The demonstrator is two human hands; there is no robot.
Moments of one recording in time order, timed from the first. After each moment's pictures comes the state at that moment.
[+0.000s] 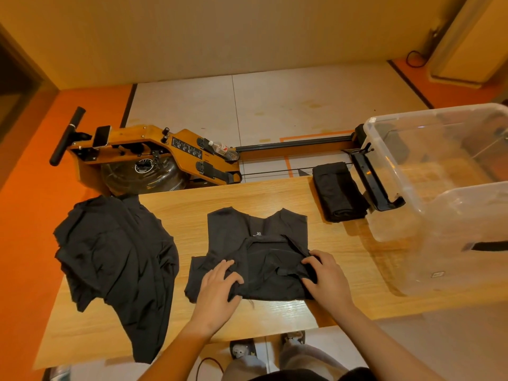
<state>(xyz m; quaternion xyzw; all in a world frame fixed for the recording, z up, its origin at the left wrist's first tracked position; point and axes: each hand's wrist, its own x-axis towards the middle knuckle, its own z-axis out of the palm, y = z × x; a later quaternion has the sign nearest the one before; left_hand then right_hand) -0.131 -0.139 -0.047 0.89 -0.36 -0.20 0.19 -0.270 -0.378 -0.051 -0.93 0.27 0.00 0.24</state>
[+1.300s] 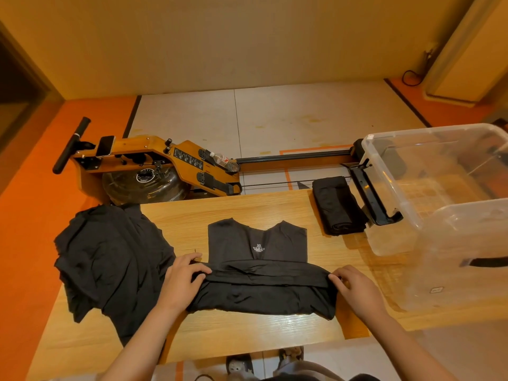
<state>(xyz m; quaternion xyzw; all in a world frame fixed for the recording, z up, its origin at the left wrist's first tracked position) -0.054 -0.112 -0.028 0.92 -0.27 -0.17 0.23 -0.294 -0.437 -0.043 -0.91 0.32 0.03 0.27</state>
